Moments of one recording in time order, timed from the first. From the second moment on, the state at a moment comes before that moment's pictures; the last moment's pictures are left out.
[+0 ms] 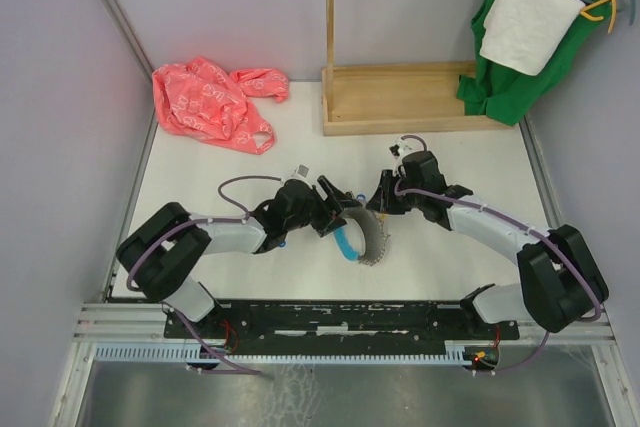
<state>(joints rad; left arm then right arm) -0.79 1.55 0.59 0.48 0.14 -1.35 0.49 1.37 0.72 -0.11 -0.25 0.51</state>
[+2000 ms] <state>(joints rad) -0.75 1.78 0.67 0.72 0.19 -1.61 0.52 1.22 0.69 -0.07 -0.38 0.36</state>
